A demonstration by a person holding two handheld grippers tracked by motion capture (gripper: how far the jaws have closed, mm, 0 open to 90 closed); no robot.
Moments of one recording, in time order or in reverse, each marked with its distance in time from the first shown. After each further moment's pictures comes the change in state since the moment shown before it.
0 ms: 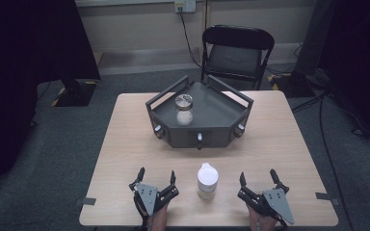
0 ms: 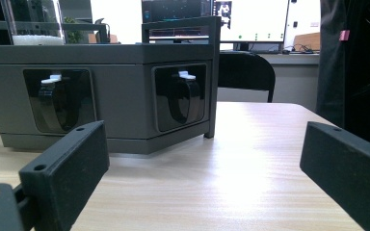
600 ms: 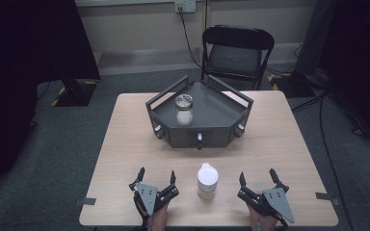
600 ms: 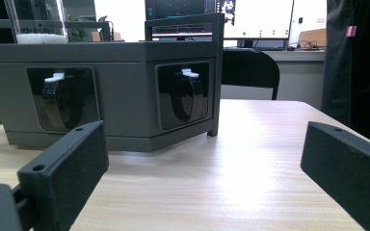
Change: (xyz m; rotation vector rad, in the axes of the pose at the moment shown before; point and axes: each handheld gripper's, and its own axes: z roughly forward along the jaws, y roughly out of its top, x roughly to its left) left arm 0.000 0.000 0.000 0.001 0.002 0.000; right arm -0.004 0.003 0.001 0.009 0.018 0.010
